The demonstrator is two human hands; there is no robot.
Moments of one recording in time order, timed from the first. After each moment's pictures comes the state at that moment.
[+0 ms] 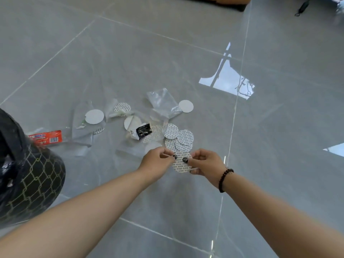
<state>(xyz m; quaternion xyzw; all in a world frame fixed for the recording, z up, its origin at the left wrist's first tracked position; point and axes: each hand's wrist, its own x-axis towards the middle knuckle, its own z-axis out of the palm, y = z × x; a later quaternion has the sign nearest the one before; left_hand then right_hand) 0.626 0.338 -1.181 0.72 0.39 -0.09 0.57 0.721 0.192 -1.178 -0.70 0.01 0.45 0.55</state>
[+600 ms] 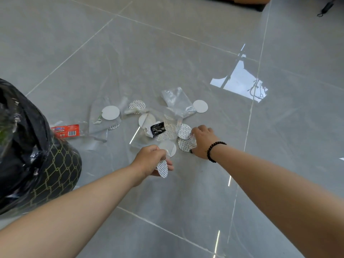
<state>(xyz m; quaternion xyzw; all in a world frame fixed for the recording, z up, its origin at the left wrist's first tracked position) 0.596 0.376 -1.169 0.58 0.45 -0.10 0.68 0.766 0.261 -1.202 -0.90 -0.37 0.24 -0.02</state>
